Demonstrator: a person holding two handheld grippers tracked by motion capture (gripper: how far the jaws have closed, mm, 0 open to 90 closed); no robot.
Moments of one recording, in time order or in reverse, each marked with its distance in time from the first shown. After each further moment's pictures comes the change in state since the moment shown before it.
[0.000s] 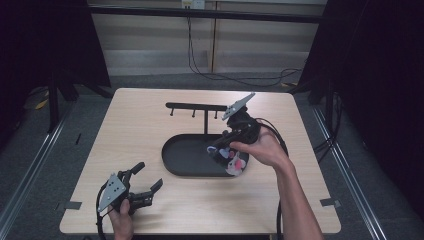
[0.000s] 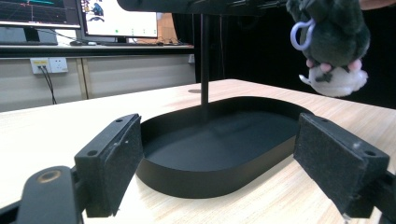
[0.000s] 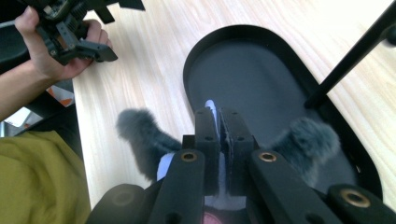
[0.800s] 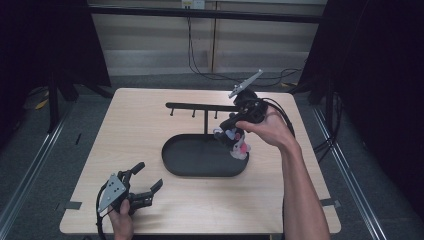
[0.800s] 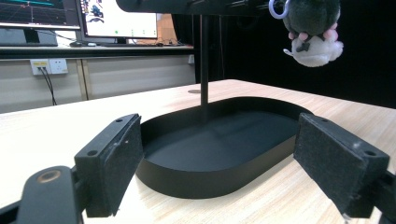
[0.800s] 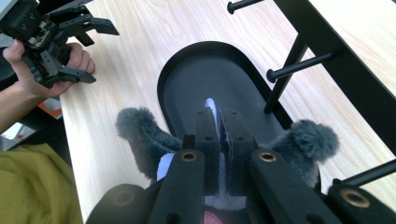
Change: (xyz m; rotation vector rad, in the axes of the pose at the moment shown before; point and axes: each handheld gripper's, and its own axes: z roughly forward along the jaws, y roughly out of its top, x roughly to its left) left arm 0.000 0.000 0.000 -0.001 0.003 -0.002; right arm -0.030 0.024 -0.029 0.009 -0.046 0.042
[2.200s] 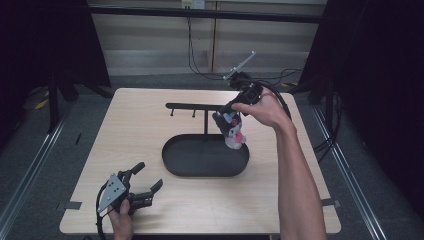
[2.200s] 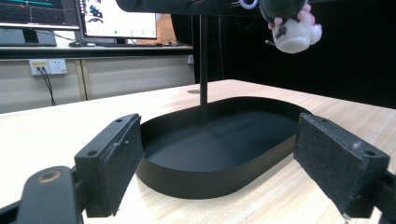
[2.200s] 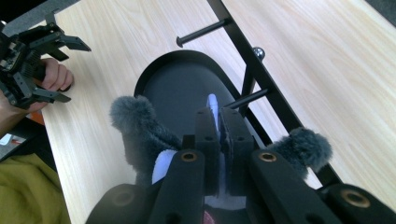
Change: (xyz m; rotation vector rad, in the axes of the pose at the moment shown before) left arm 0.000 0.000 0.000 0.000 -0.003 0.005; right arm -0.029 0.035 -0.001 0.070 -0.037 0.057
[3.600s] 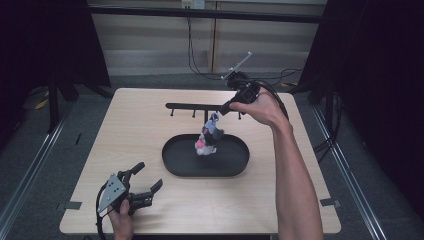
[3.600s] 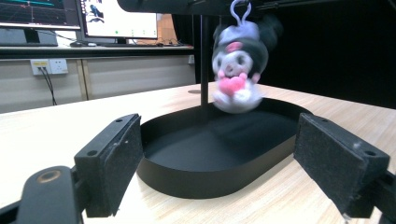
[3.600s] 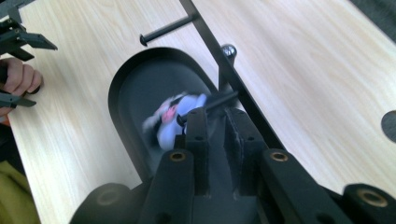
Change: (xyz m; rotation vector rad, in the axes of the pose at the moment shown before) left arm 0.000 0.000 0.000 0.000 0.001 -0.003; right arm -0.009 0.004 0.010 0.006 -0.062 0.010
